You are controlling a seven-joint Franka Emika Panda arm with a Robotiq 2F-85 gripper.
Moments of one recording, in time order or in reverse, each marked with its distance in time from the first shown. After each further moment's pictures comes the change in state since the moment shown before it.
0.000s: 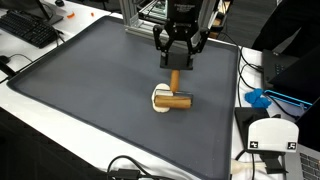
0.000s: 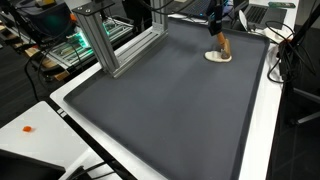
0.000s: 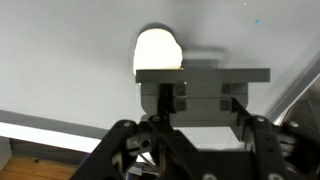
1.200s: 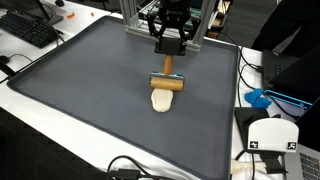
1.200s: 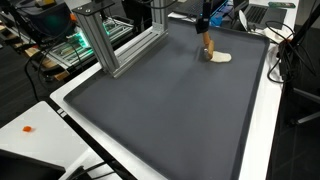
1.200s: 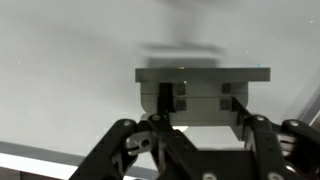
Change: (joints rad) arm -0.018 -0.073 -0.012 0.000 0.006 -0.253 0.006
